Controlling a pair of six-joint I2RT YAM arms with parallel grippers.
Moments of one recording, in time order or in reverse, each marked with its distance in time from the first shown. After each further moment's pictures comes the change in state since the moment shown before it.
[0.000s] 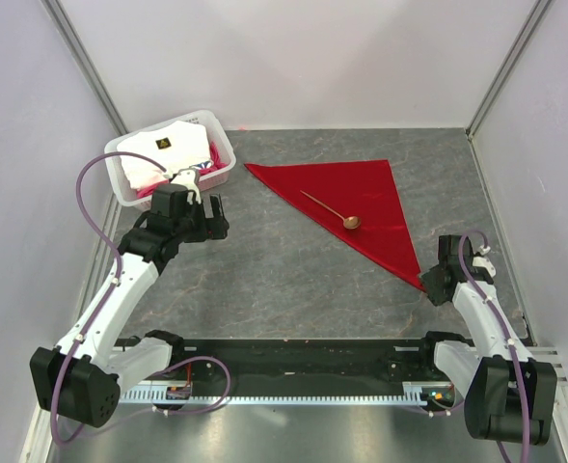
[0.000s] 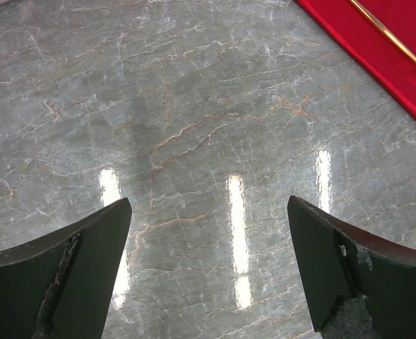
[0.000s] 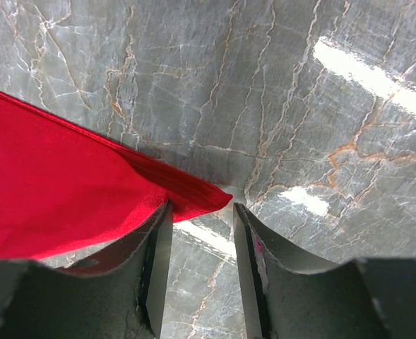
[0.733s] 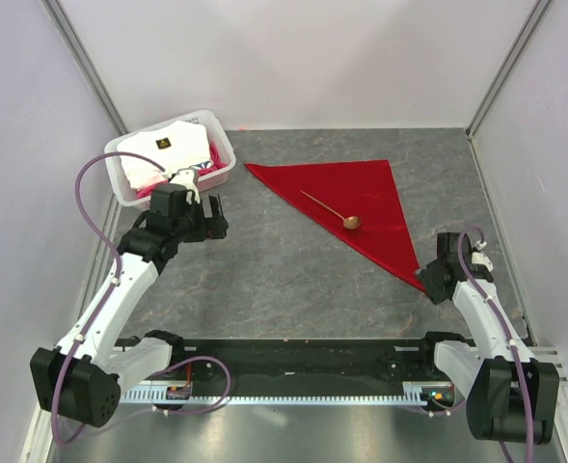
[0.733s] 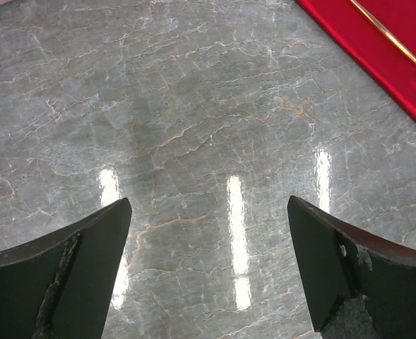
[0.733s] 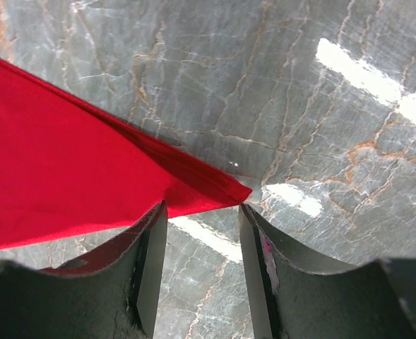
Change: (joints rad) left arm 0.009 0.000 0.000 0.000 0.003 0.000; right arm 0.026 0.001 0.028 -0.009 -0.023 -0.030
